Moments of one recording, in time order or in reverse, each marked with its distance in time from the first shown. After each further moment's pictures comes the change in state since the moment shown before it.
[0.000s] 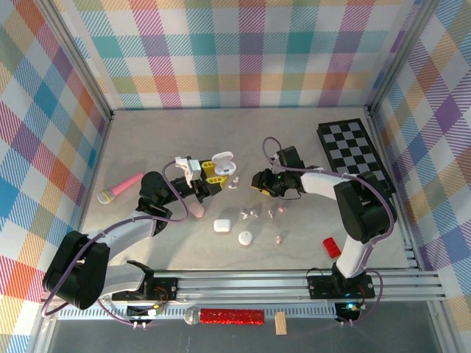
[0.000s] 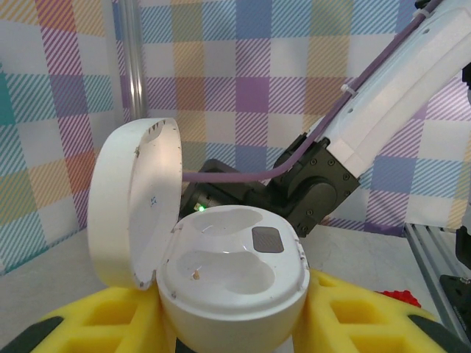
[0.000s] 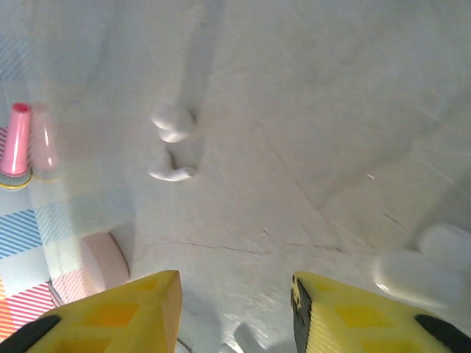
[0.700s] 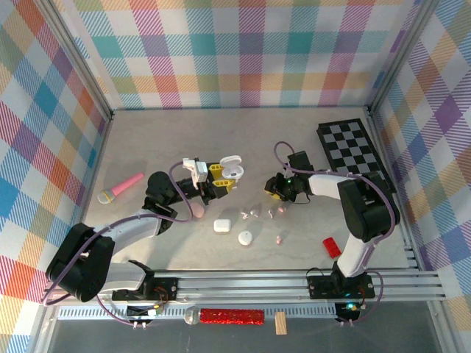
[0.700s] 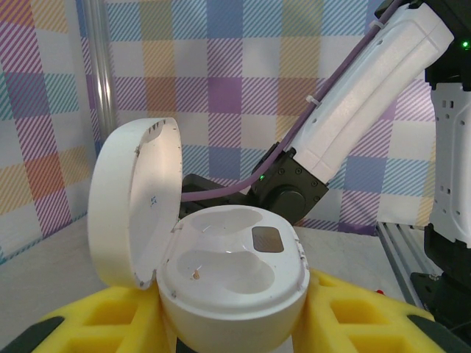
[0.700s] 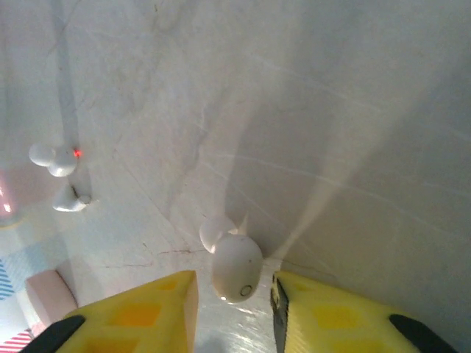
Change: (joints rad) left arm -0.063 0.056 0.019 0.050 0.017 -0.019; right arm -0.079 -0.006 -0.090 -0.007 0.053 0.033
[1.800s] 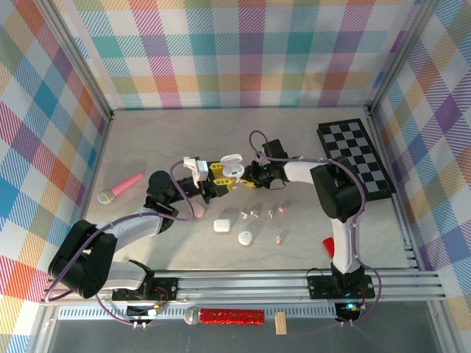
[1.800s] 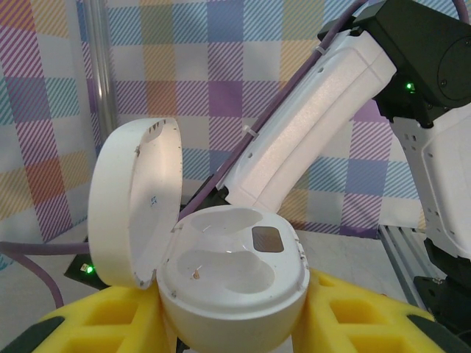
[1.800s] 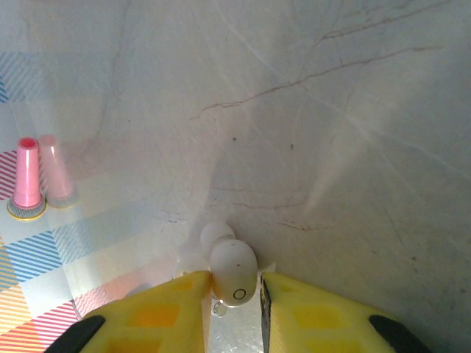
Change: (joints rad) left arm 0.000 0.026 0.011 0.031 0.000 -0.007; right arm 0.118 0.305 0.349 0.056 -0.109 0.058
